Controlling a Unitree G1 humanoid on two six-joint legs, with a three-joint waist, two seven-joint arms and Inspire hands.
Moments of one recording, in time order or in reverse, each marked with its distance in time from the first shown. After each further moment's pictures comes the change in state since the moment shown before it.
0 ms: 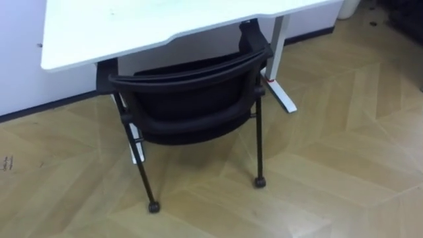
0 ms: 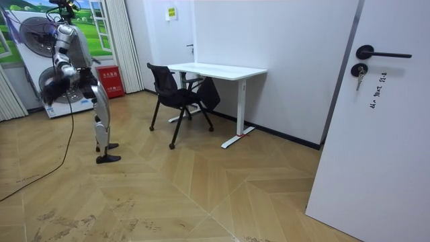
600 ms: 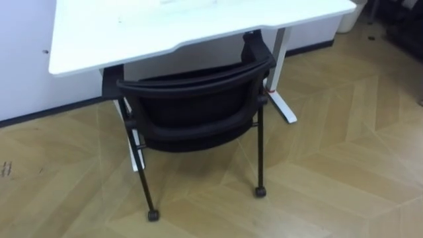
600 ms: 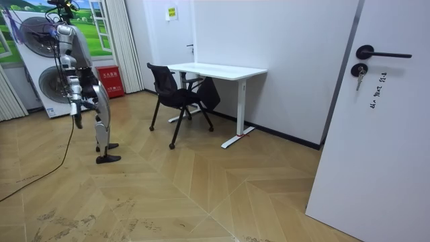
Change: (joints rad) left arm -0.052 -0.078 -0.402 0.799 -0.009 0.176 -0.672; right arm -0.177 0.086 0.475 0.759 -0.114 0.165 0.558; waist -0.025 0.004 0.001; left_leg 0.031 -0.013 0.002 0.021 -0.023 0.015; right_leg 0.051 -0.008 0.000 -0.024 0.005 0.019
